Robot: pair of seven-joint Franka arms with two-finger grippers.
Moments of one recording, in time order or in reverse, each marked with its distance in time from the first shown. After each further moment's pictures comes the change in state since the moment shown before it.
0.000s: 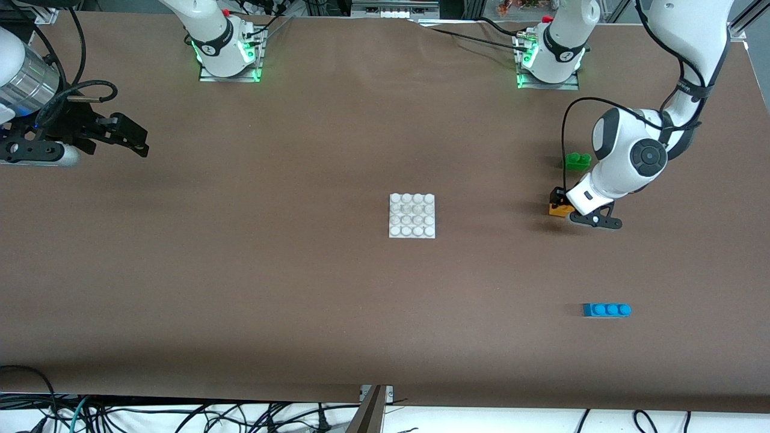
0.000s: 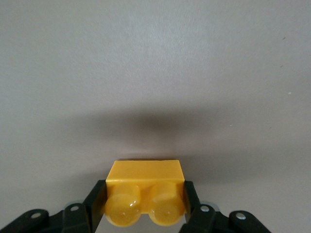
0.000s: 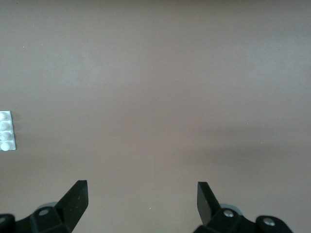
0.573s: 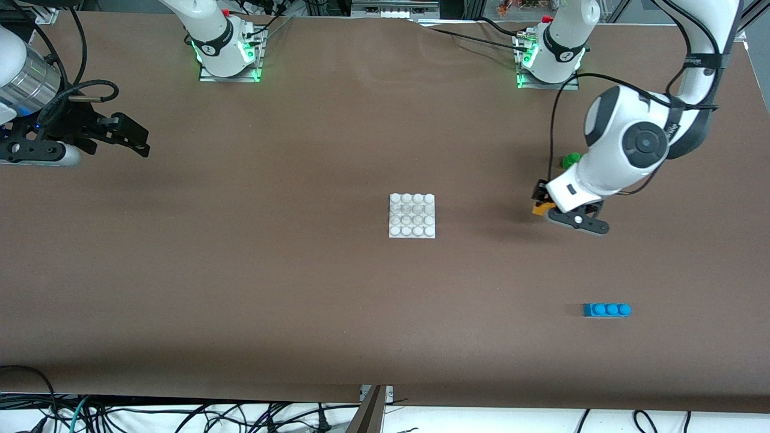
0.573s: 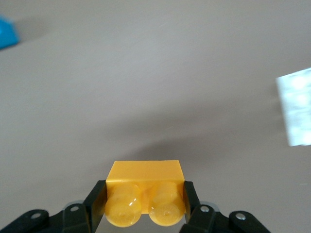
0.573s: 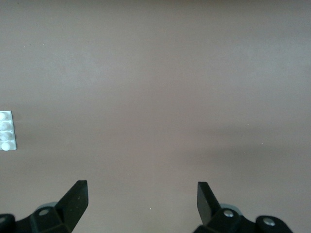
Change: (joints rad) left arm -0.012 -0.058 -0.225 0.289 0.000 -0.329 -0.068; right arm 0.001 0.000 0.003 0.000 0.000 0.001 0.001
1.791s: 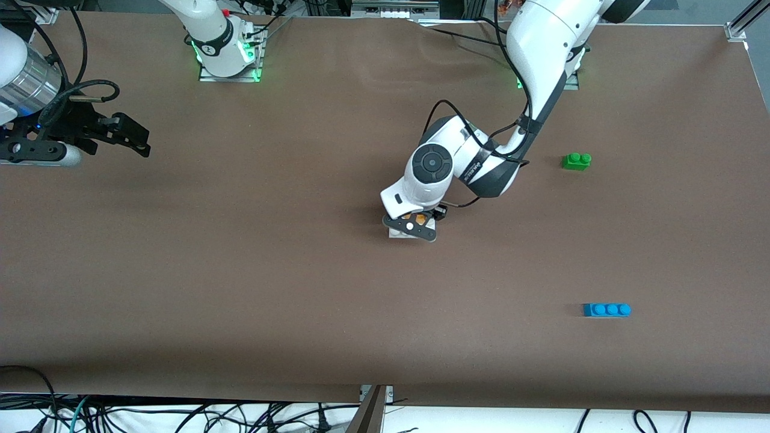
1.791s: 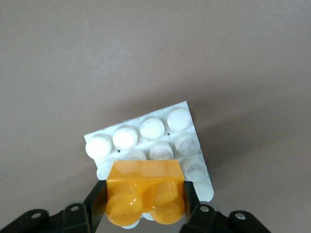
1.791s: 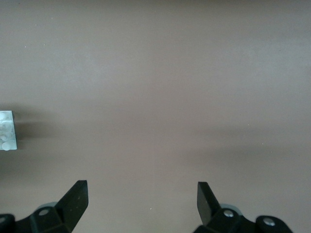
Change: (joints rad) left arm -0.593 0.489 0.170 0.510 0.000 -0.034 -0.402; right arm 0.003 0.001 0.002 0.002 0.000 0.000 0.001
